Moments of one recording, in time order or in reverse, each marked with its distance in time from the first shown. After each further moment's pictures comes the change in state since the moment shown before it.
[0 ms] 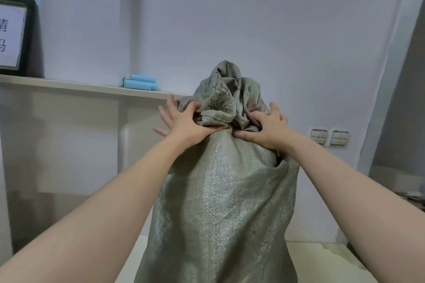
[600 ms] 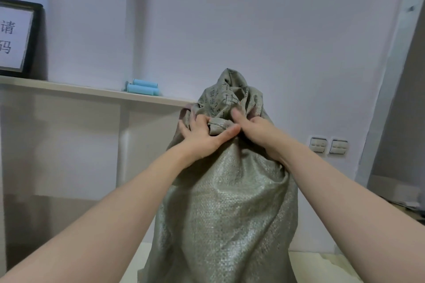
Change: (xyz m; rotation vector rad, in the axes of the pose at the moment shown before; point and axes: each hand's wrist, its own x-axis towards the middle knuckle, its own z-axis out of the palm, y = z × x) left_hand -0.017 0.013 0.000 -0.135 -0.227 0.064; right_hand 0.020 -0.028 0.012 0.563 -0.014 0.136
